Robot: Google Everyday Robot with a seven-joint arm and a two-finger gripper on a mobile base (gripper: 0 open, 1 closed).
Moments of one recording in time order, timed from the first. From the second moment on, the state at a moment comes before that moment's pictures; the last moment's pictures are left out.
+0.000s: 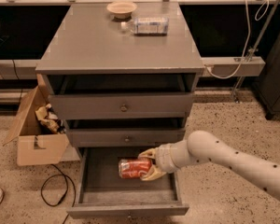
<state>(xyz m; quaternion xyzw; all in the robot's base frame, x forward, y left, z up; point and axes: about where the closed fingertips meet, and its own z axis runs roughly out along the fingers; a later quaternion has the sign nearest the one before) 0.502 -0.015 0.523 -0.71 0.58 0.20 0.35</state>
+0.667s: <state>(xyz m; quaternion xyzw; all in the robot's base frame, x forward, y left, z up) 0.489 -0.042 0.641 -0.71 0.59 0.12 0.36</state>
